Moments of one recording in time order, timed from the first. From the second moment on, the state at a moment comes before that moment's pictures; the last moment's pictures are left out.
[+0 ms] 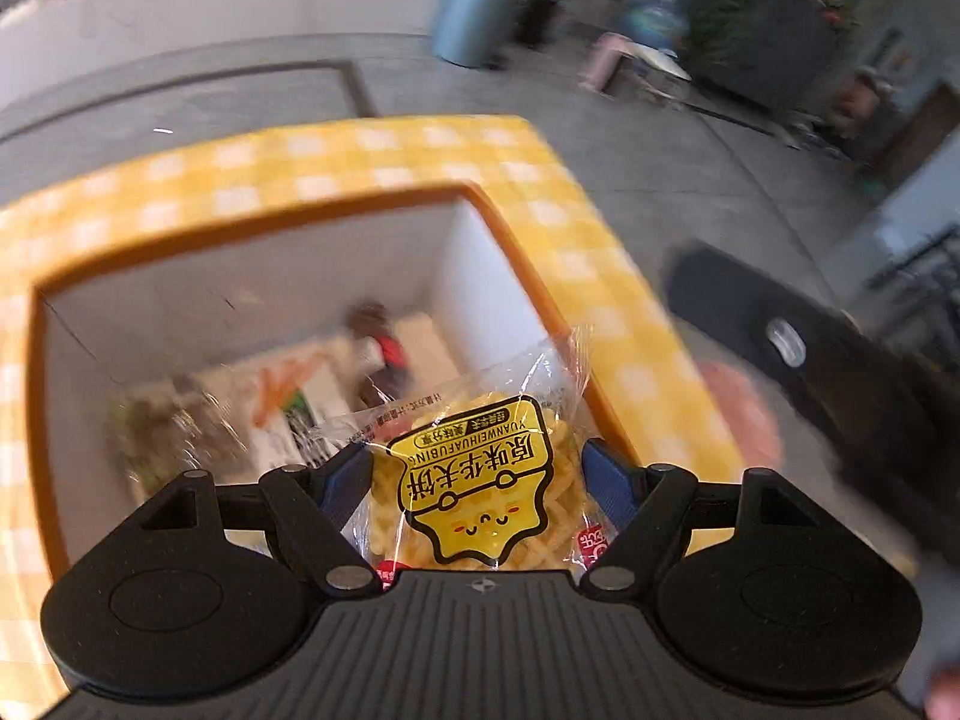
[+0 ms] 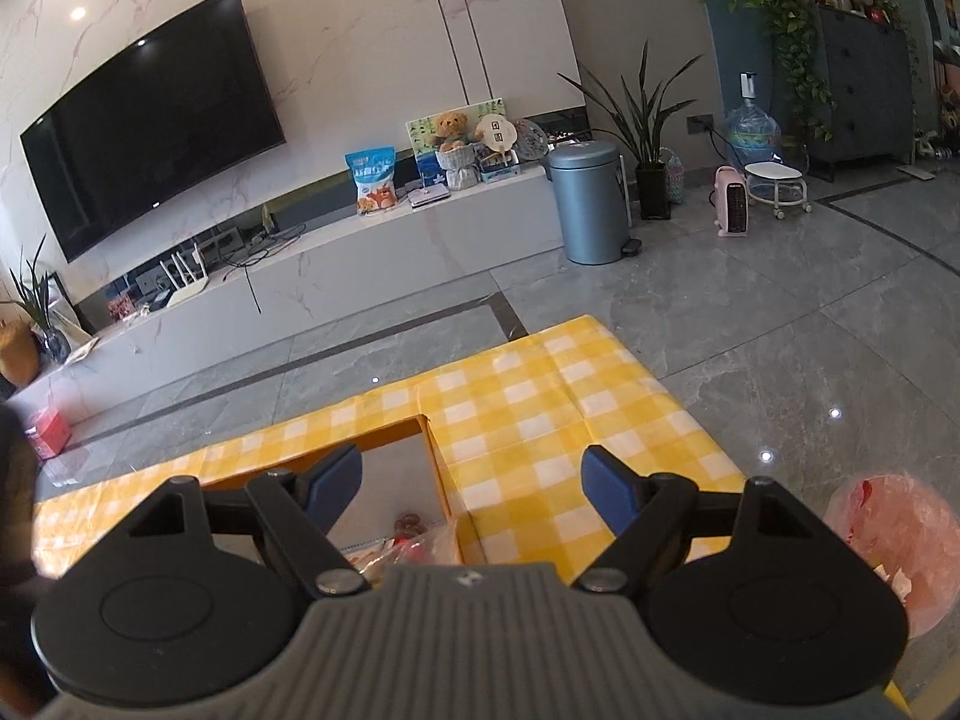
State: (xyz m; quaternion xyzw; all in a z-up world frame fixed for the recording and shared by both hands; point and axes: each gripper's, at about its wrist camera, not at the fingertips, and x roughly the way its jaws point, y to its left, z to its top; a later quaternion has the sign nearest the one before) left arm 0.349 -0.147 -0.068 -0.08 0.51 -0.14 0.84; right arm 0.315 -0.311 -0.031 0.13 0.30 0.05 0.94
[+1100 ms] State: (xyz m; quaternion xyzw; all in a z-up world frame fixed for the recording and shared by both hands) left arm 0.180 -0.073 0.058 0.00 0.28 -0.10 0.95; right arm 0.201 -0.242 0.024 0.01 0.22 -0.06 0.97
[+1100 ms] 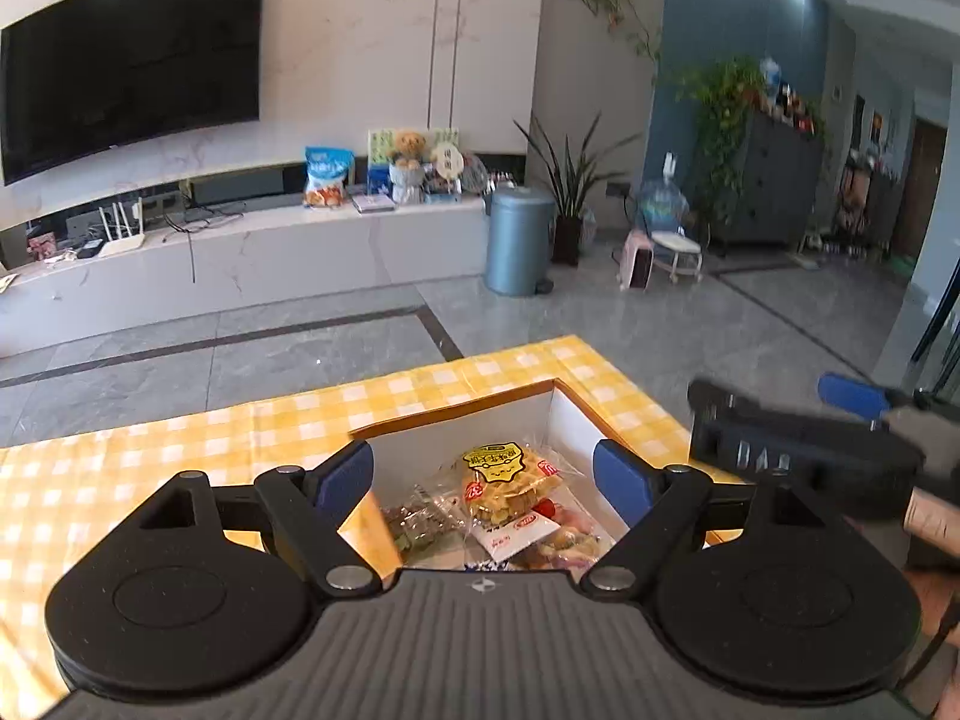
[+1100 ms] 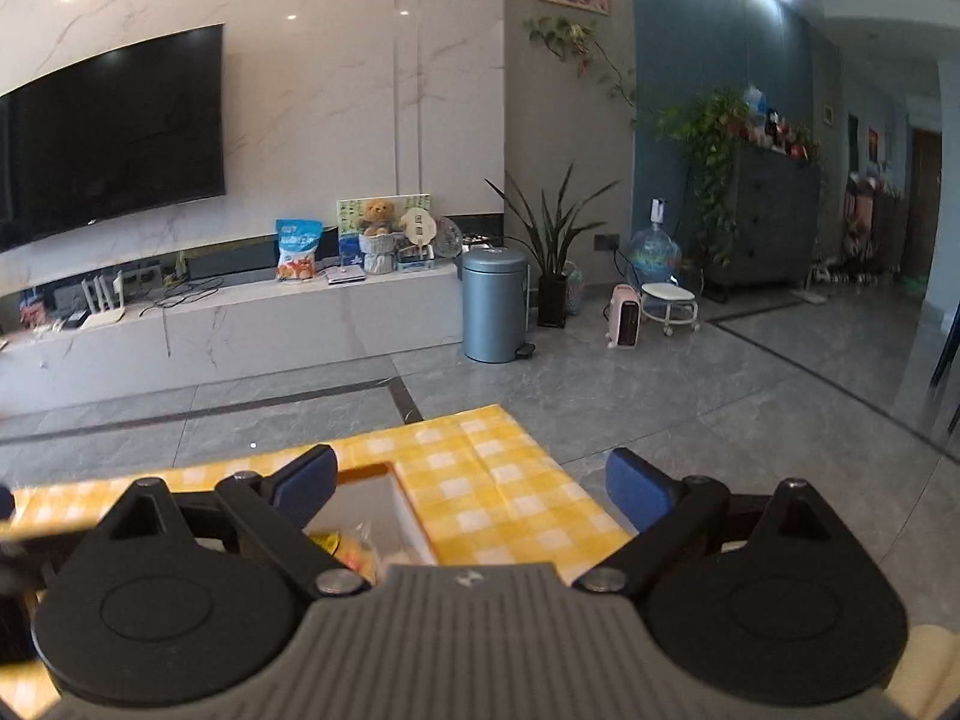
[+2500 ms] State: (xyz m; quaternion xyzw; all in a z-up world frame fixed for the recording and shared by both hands) left arm 0.092 -0.041 -0.038 -0.05 0.29 -0.01 0.96; right arm 0.073 -0.166 -0.048 -0.02 0.30 0.02 0.95
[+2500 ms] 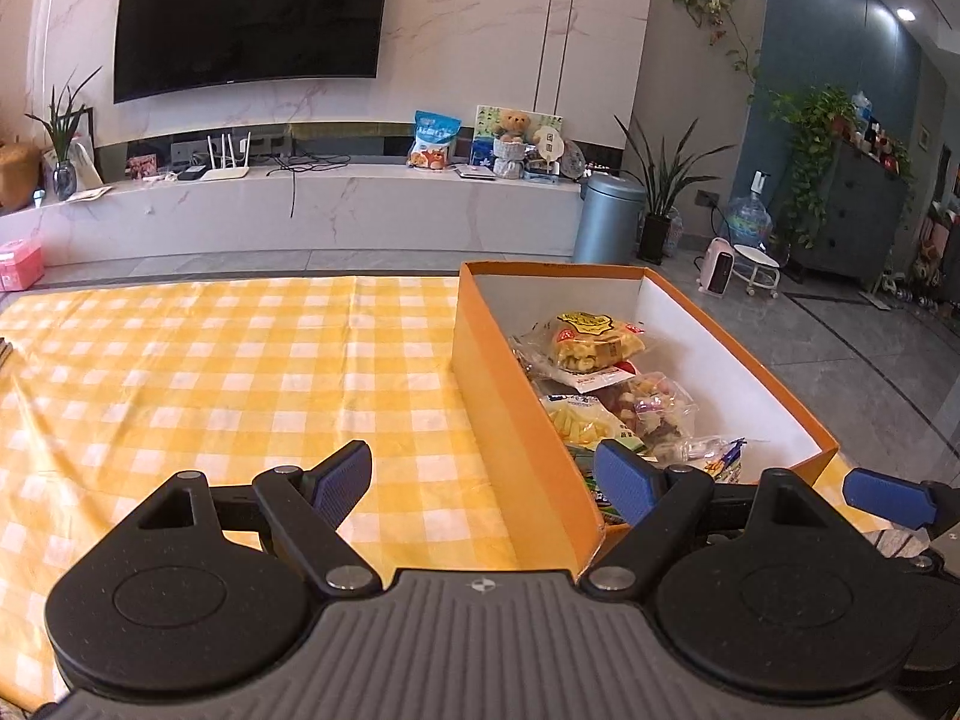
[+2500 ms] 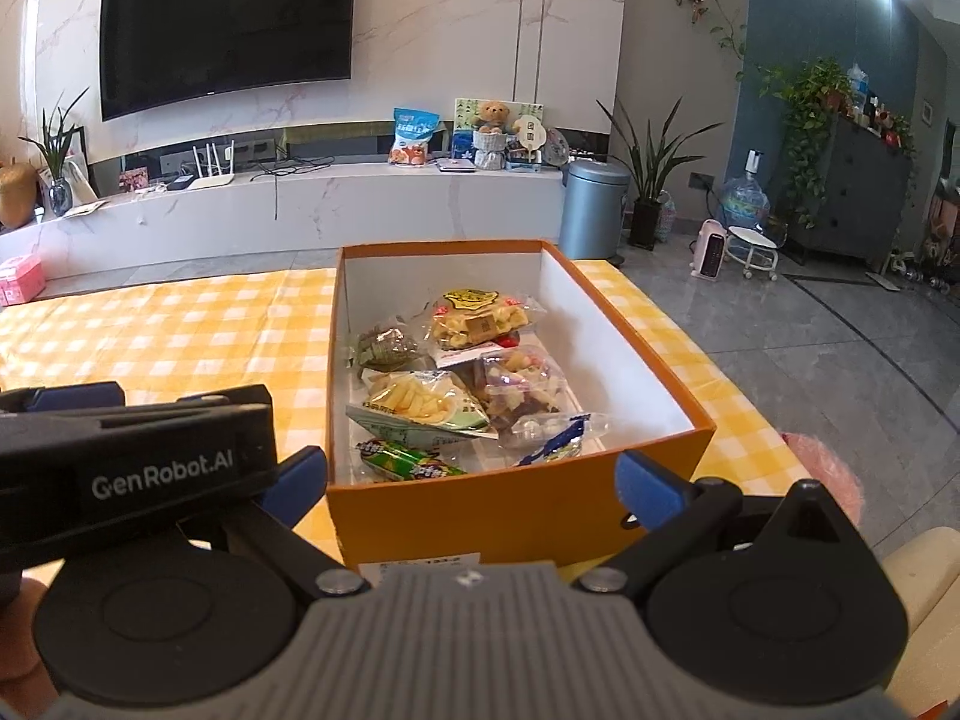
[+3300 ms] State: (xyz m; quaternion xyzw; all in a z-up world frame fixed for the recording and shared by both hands) left arm 0.090 -0.042 -0.037 -0.05 0.29 0.00 0.95; right arm 0.073 -0.163 -0.048 -0.03 0.30 0.01 0.95
